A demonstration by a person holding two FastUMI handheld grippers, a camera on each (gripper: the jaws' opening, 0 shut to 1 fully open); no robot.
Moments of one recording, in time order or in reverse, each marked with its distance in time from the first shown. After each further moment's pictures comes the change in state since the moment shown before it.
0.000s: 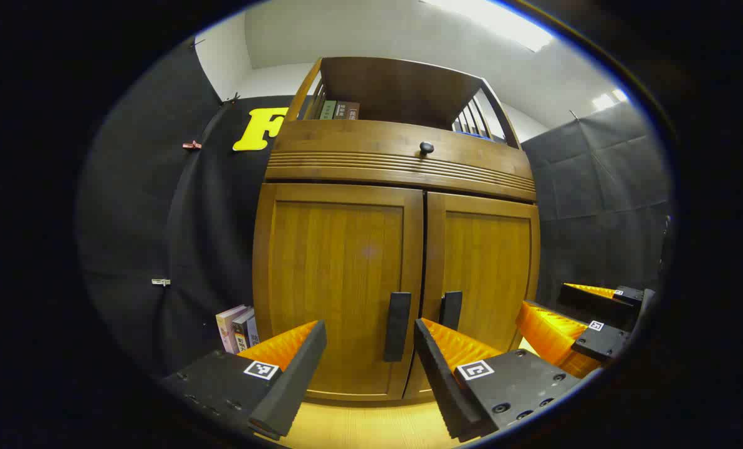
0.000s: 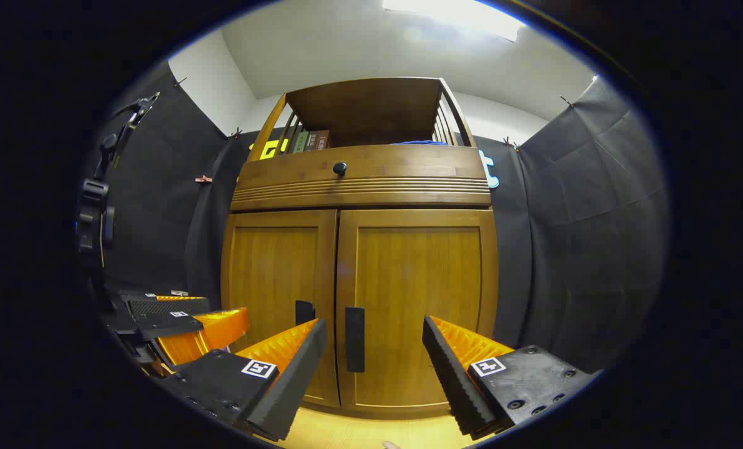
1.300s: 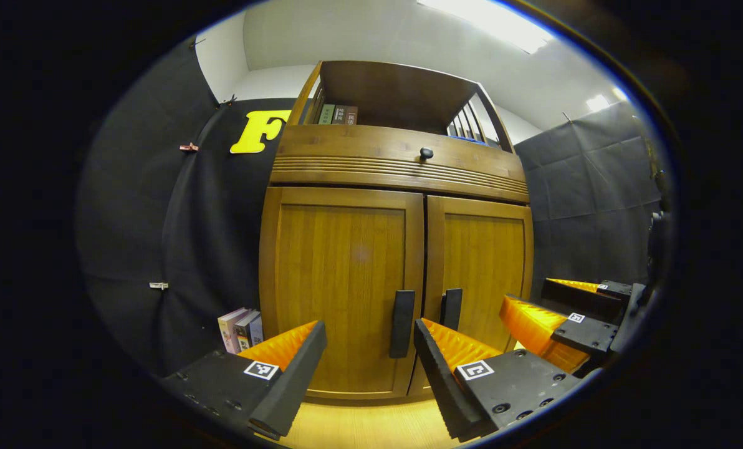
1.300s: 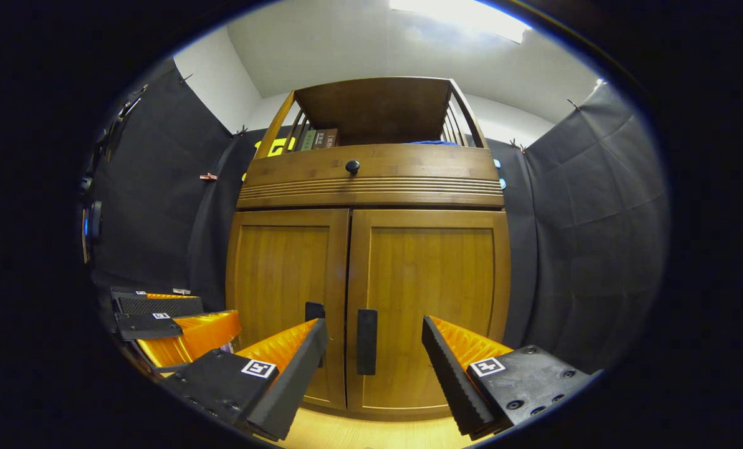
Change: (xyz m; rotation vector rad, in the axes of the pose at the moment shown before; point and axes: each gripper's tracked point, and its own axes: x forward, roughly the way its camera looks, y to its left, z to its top) left arm -0.014 0.012 0.004 0.008 -0.009 -0.022; right arm 0.009 0.023 -0.004 -0.029 0.002 0.028
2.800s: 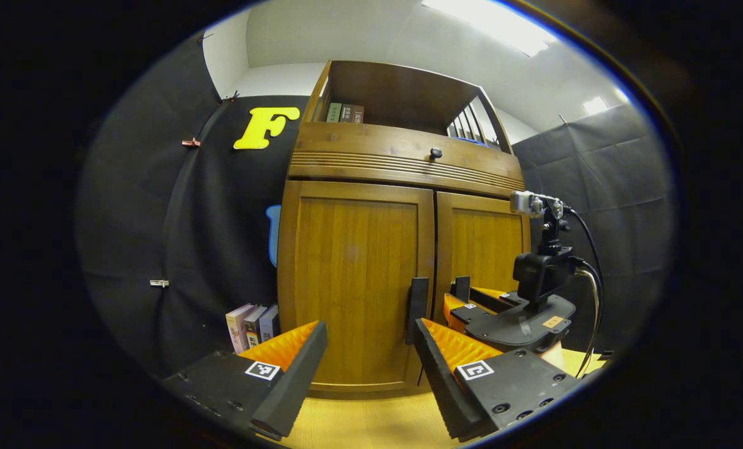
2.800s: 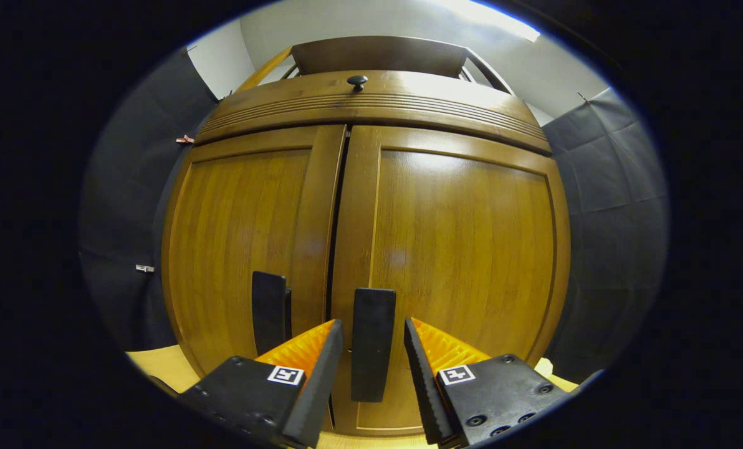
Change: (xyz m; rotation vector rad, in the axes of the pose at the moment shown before) left arm -0.022 0.035 -0.020 -0.008 0.026 -0.044; right arm 0.131 -0.004 -0.096 -0.054 0.109 -0.121
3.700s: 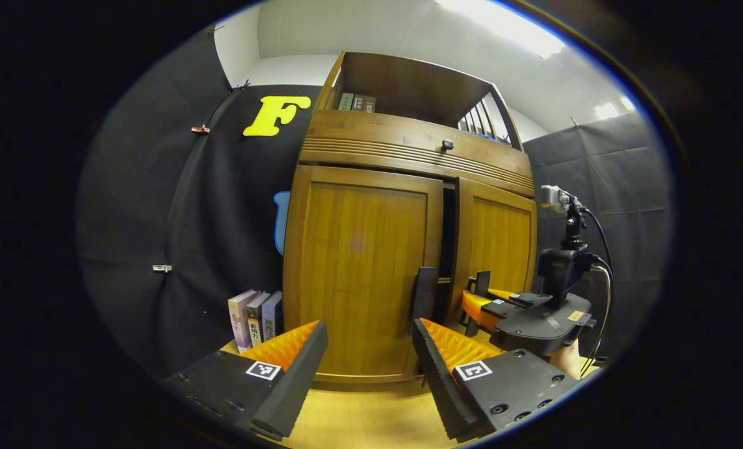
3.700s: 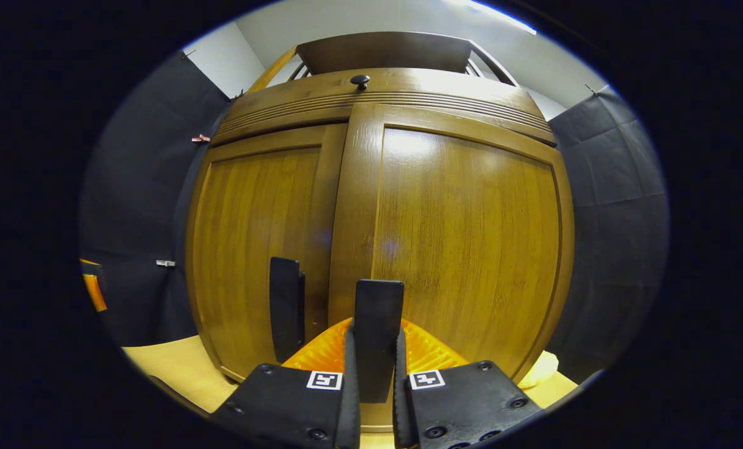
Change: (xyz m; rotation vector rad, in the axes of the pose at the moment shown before) left arm -0.007 0.000 -0.014 -0.041 0.033 0.016; right arm -0.045 0.000 0.004 0.011 0.053 0.127
